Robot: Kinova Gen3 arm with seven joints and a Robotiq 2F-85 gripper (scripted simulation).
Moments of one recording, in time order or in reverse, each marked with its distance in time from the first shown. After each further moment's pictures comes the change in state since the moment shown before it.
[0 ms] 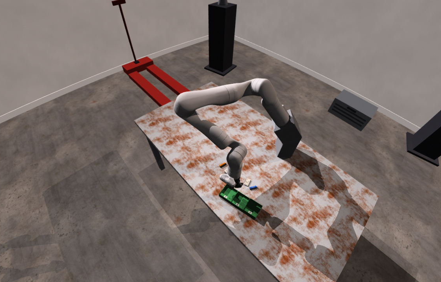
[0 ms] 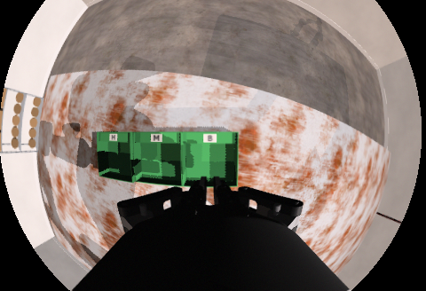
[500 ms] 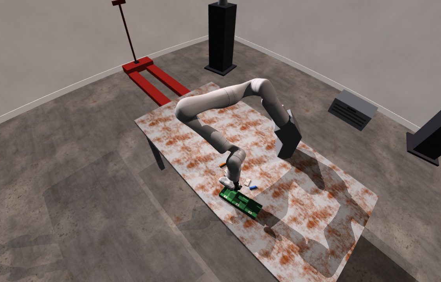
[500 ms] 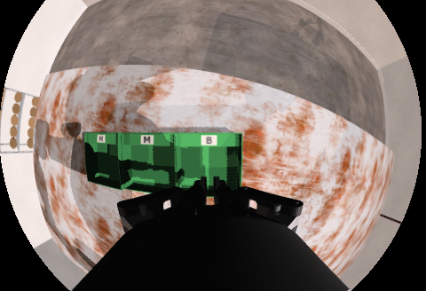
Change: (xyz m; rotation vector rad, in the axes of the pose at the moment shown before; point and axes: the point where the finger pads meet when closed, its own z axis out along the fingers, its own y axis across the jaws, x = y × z) arm 0.002 0.001 0.031 -0.001 0.006 -0.001
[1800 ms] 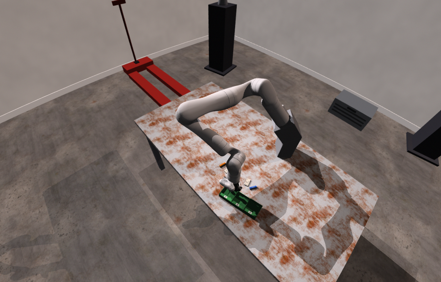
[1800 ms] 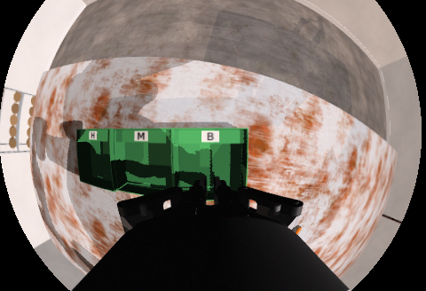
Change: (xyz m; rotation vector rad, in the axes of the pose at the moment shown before) arm -0.005 -0.002 0.020 0.001 -0.011 0.000
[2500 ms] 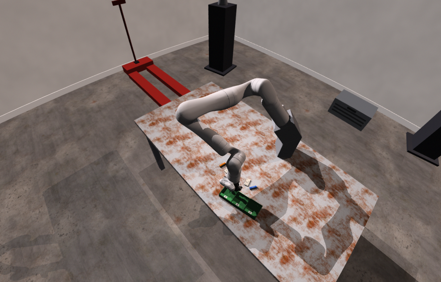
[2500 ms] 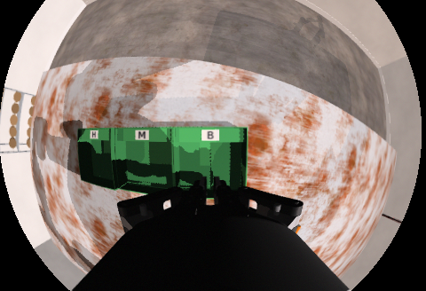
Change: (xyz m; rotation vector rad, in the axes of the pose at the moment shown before) arm -0.001 0.000 -0.002 0.000 -0.003 0.001
